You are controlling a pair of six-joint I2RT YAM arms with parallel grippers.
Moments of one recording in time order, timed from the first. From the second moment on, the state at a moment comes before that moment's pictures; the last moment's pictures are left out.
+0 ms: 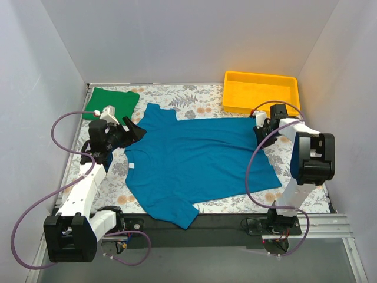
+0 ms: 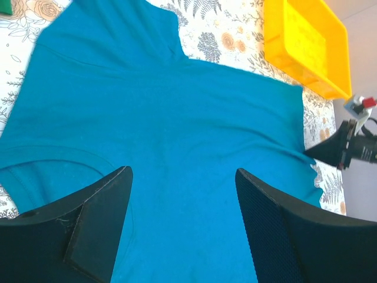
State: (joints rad) left arm 0.00 1.04 0.69 -0.11 0.39 -0.54; right arm -0.02 1.82 1.15 -0.56 -0.29 -0.46
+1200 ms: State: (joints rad) left arm 0.00 1.09 0.66 -0.08 0.40 -0.53; right arm -0.14 2.21 1.68 -0.61 -0.49 -0.28
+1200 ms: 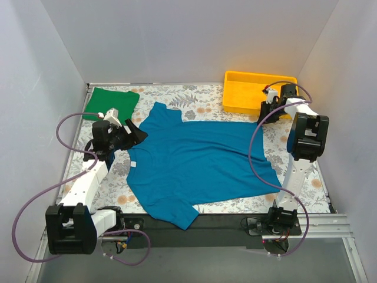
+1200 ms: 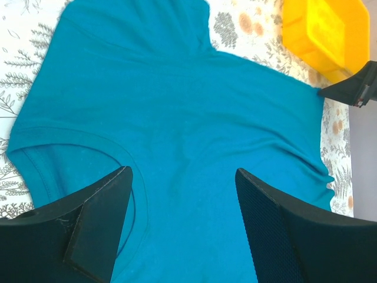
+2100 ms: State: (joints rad) left arm 0.00 2.43 1.92 -0.24 0.44 -0.48; right arm -0.14 2.15 1.55 -0.58 -0.67 -0.33
